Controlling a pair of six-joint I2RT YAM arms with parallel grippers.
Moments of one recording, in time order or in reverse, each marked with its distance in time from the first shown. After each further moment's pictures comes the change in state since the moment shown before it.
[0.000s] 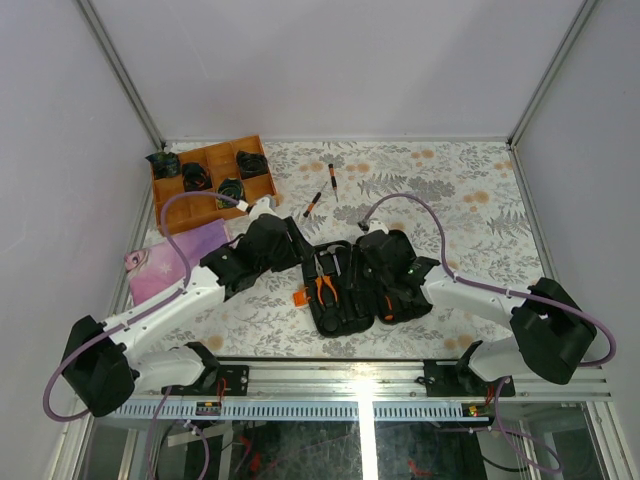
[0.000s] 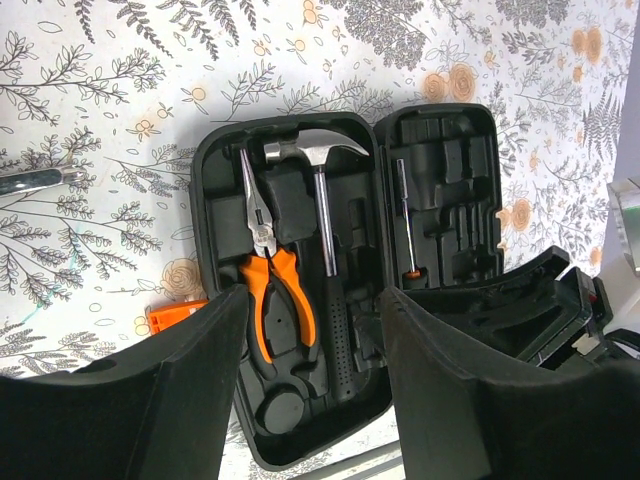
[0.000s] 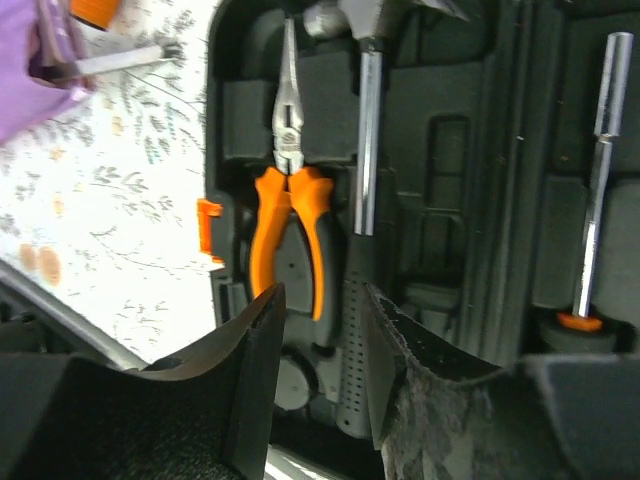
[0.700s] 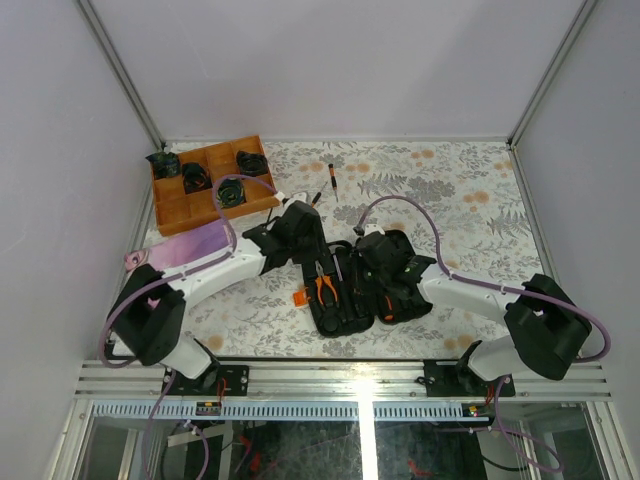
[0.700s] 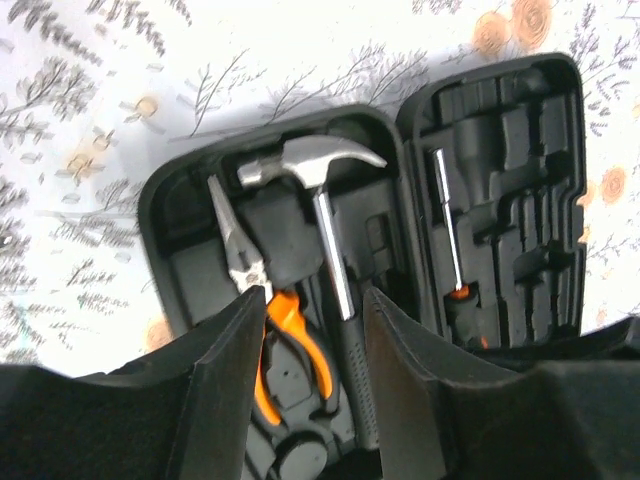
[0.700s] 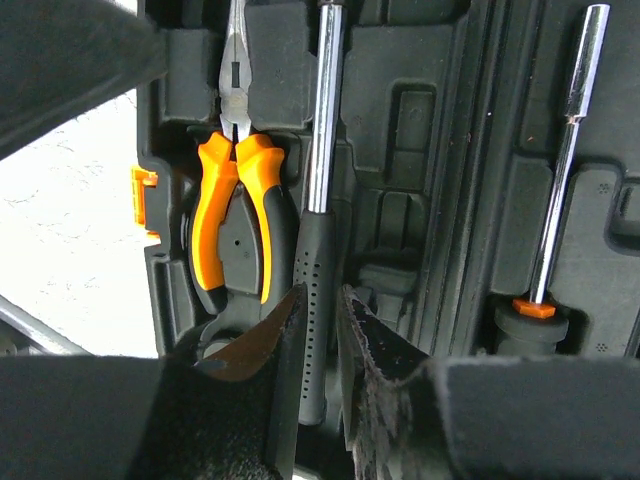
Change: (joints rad) left arm 0.005 0.329 0.140 0.033 0.091 0.125; right arm -0.001 0.031 0.015 -0.093 0.013 -0.121
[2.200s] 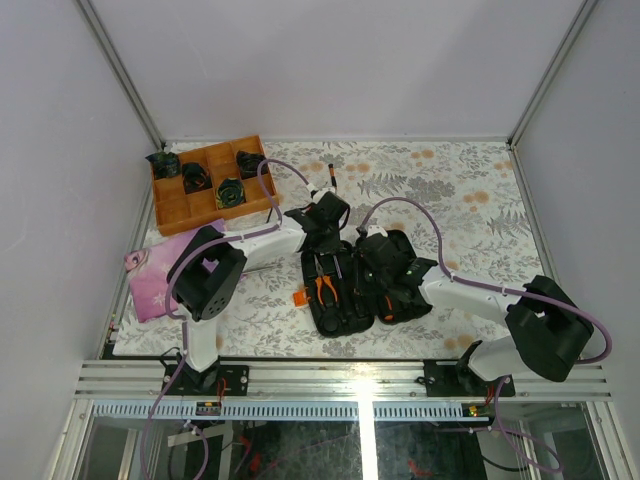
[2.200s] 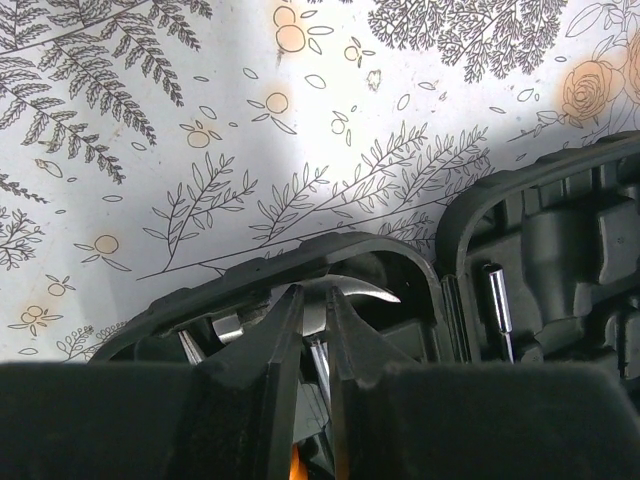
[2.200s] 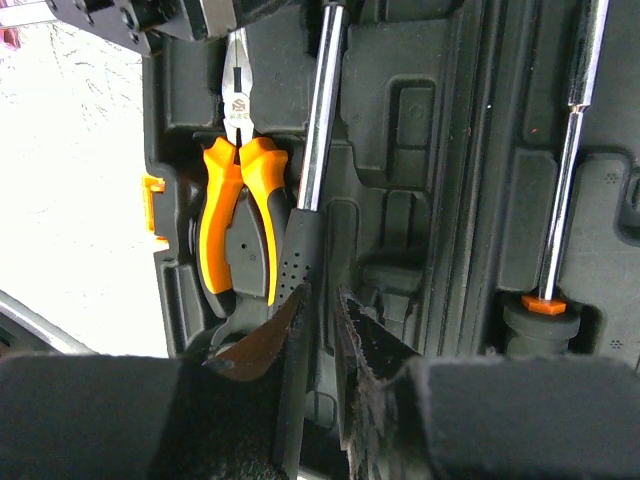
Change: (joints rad) left arm 0.000 0.425 0.316 -0.033 -0.077 0.111; right arm 0.000 -0.011 -0.029 0.037 0.002 0.051
